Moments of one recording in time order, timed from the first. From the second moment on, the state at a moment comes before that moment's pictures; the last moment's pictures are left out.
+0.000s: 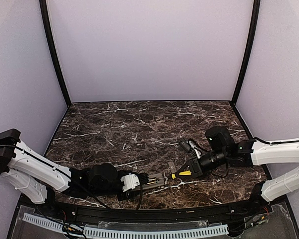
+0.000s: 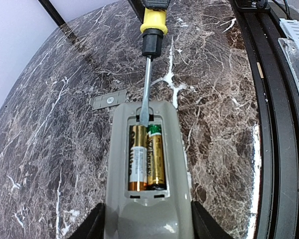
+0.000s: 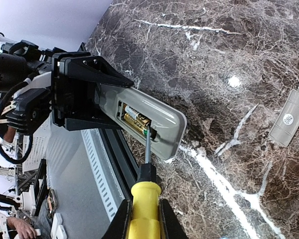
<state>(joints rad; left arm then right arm) -1.31 1.44 0.46 0.42 -0.18 0.29 0.88 1.21 0.58 -0.09 -0.64 0.51</state>
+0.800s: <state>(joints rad) -1.31 1.42 0.44 0.52 -0.22 0.31 0.85 1.15 0.54 0.01 -0.66 0.55</state>
